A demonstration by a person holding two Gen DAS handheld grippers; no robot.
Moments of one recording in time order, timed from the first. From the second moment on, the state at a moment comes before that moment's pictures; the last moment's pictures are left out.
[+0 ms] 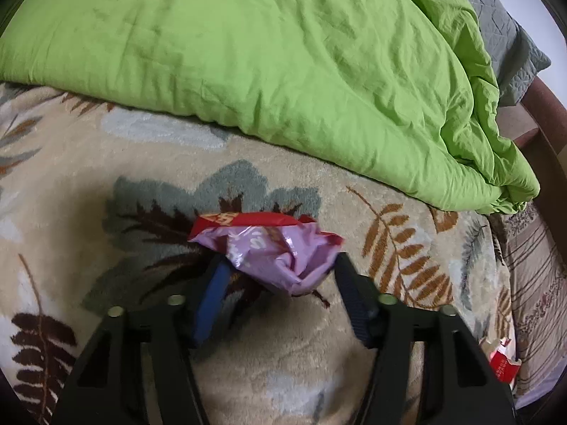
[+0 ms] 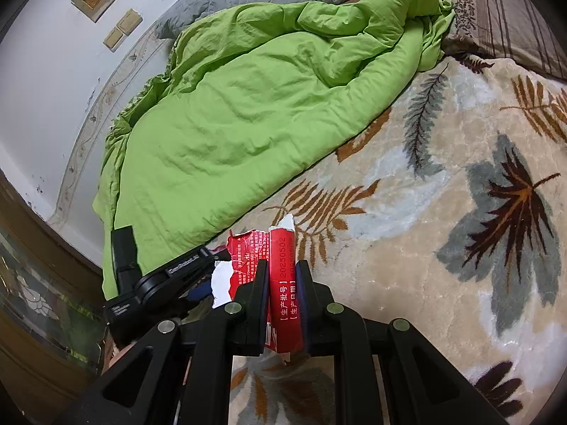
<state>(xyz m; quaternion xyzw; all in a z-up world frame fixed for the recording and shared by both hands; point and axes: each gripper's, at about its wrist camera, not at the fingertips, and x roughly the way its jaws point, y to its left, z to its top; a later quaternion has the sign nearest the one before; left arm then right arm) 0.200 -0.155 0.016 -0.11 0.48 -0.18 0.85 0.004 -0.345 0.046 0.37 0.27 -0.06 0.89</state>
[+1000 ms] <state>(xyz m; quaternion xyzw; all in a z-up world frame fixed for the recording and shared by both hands) -0.043 -0.073 0.115 -0.02 0.39 -0.18 0.90 -0.102 -0.282 0.096 0.27 0.25 0.01 0.93</state>
